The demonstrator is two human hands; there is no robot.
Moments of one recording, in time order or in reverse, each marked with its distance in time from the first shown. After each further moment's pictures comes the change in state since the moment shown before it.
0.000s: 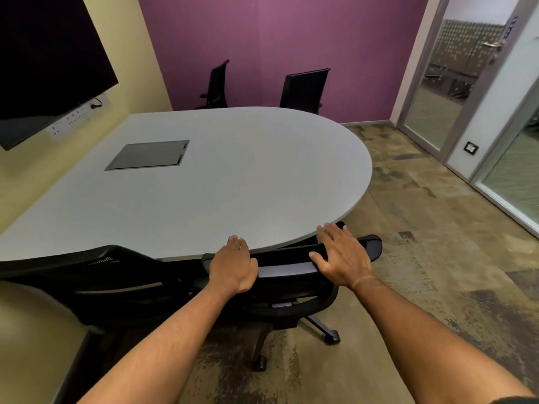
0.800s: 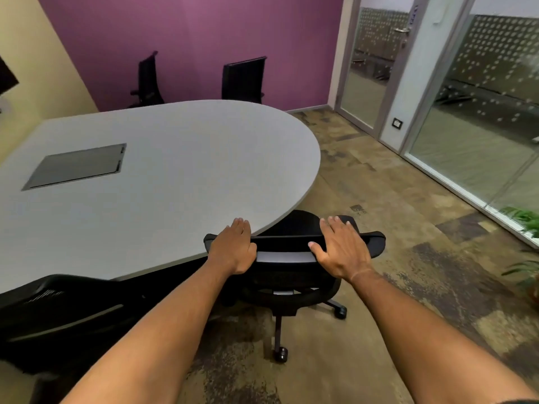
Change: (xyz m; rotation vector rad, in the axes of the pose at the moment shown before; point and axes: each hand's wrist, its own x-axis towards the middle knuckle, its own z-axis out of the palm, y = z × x) left_hand 0.041 0.045 -0.003 0.051 -0.059 0.373; right_hand -0.059 0.023 -0.013 0.009 -0.021 0.336
